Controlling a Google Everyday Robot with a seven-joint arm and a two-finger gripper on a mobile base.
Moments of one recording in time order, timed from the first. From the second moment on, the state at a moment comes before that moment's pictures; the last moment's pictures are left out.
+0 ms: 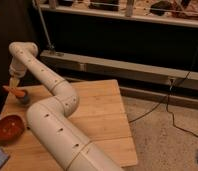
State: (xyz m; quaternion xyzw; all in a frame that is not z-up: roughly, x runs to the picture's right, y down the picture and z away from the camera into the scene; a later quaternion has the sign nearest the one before) arm -0.482 -0.064 0.868 -0.31 -0.28 0.04 0.90
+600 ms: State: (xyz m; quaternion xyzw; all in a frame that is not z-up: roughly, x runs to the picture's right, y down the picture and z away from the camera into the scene) arm -0.413 -0.100 0.879 -0.29 -0.23 0.05 0.93
